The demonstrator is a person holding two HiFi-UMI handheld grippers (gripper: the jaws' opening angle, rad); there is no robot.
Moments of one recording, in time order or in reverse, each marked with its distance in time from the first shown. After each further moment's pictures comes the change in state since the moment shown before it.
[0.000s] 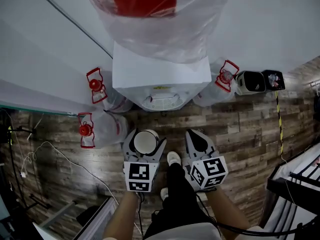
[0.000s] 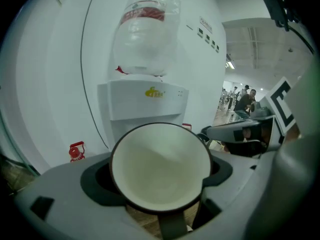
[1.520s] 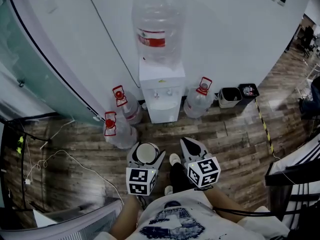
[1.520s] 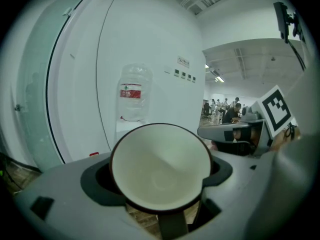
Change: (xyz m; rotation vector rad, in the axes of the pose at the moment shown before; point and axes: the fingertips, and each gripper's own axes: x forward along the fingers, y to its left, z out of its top) left arm -0.374 -0.141 0.026 0.022 -0.171 -0.033; right arm -0.334 0.206 0.054 -0.118 -0.191 0.057
